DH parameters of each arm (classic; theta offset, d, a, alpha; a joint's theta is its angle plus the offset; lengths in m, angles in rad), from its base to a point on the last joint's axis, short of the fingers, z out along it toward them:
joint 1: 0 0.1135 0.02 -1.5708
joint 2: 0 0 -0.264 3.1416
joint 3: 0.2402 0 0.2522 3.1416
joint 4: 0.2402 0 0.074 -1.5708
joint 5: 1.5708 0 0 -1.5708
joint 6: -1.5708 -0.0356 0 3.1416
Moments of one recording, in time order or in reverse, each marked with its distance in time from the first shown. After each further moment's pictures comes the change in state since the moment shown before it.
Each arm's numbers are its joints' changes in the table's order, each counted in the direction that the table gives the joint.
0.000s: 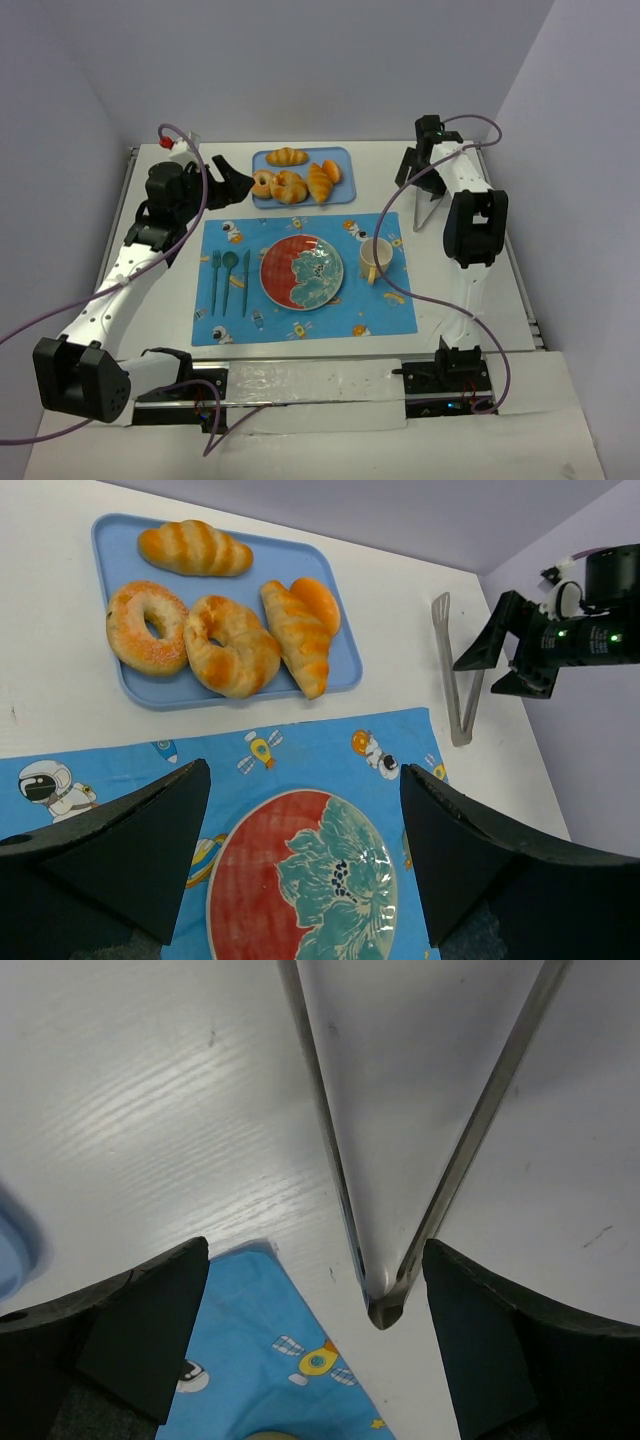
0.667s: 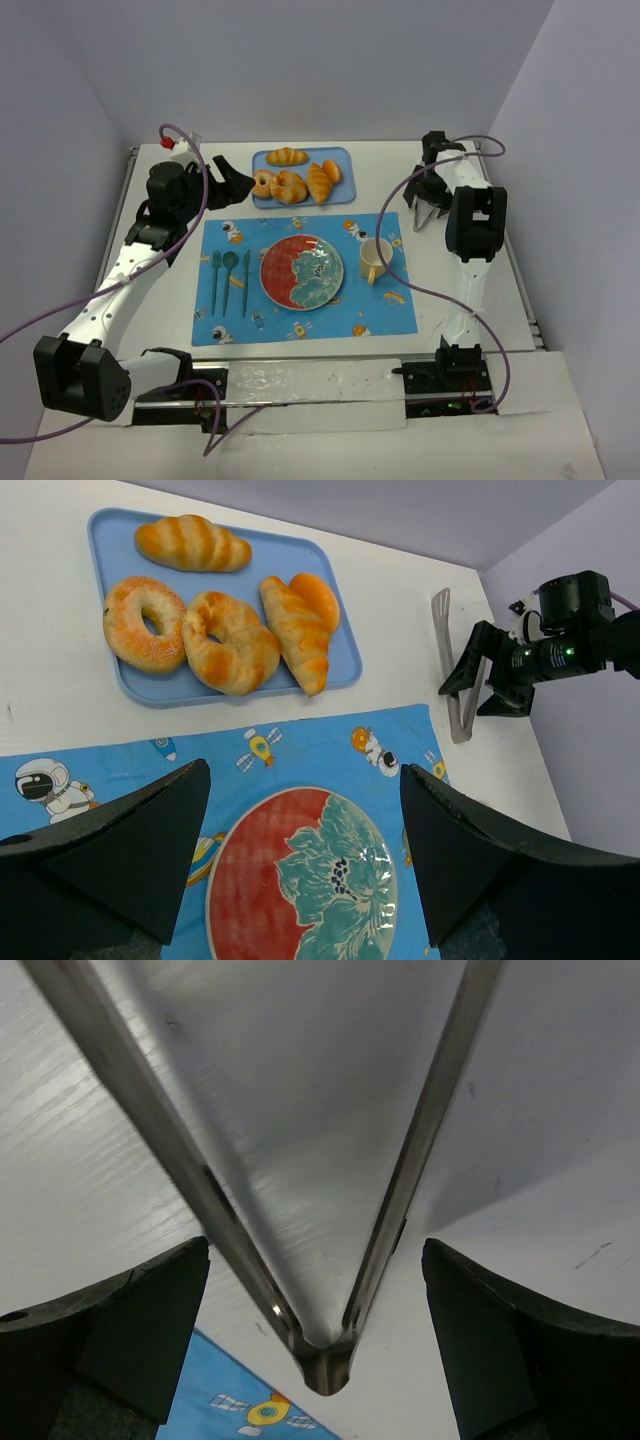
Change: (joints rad) left arm 0.000 0.008 0.000 0.000 0.006 0.000; right arm -0.058 0.102 -0.054 0.008 0.009 -0.025
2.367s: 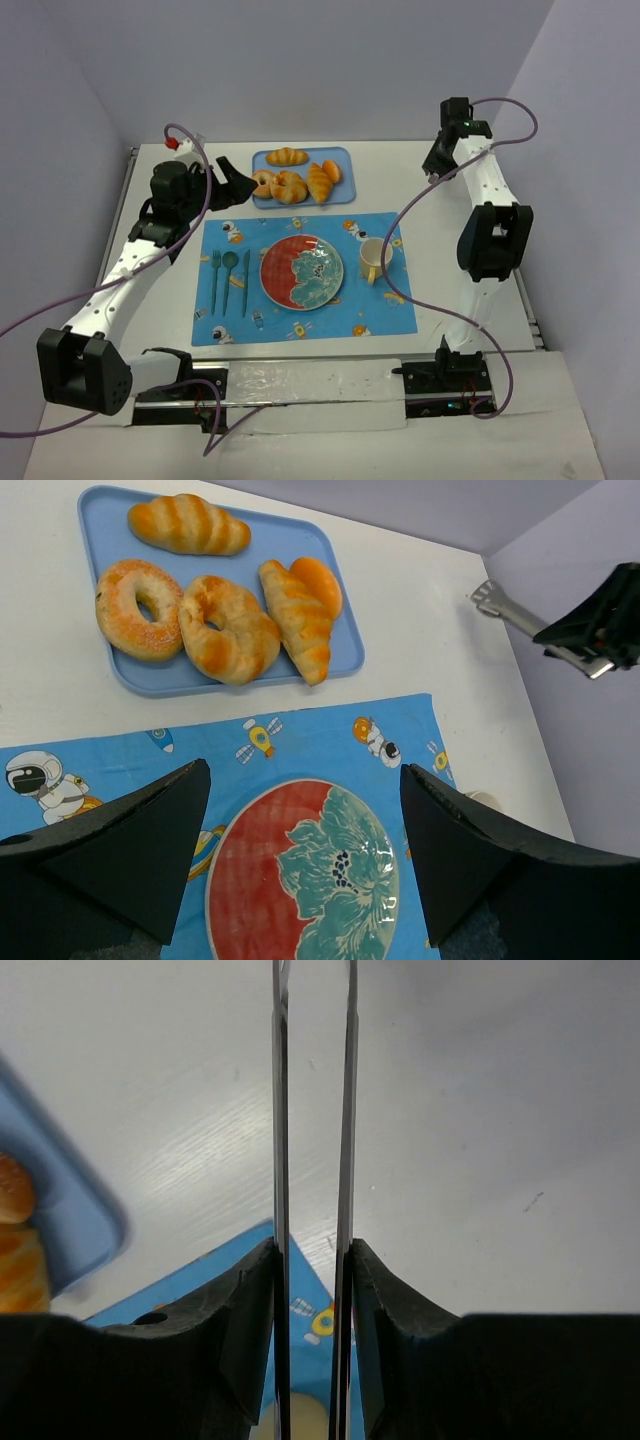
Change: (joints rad) left arm 0.000 0.029 0.000 0.000 0.019 0.001; right arm -0.006 -0.248 0.035 0.011 -0.030 -0.026
